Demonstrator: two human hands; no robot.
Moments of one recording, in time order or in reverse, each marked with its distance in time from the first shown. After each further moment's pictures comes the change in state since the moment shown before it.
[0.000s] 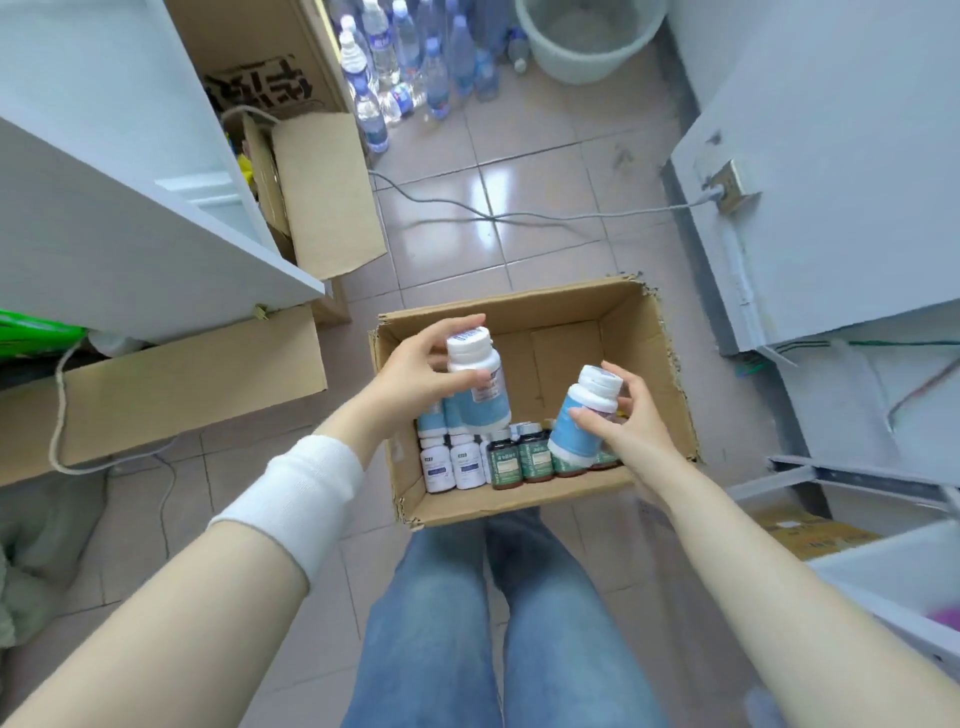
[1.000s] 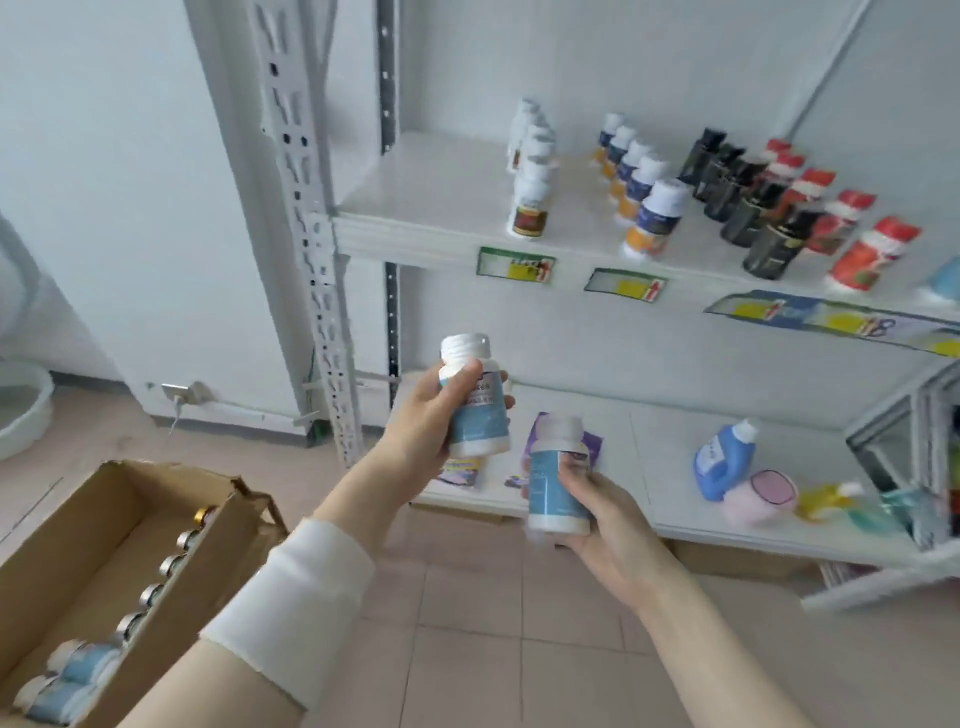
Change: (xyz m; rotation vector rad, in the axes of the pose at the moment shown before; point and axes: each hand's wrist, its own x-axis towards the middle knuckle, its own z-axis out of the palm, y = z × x) left_hand -0.486 0.072 0.378 -0.110 -1.074 0.277; right_hand -0.646 0.212 -0.064 0.965 0.819 -0.419
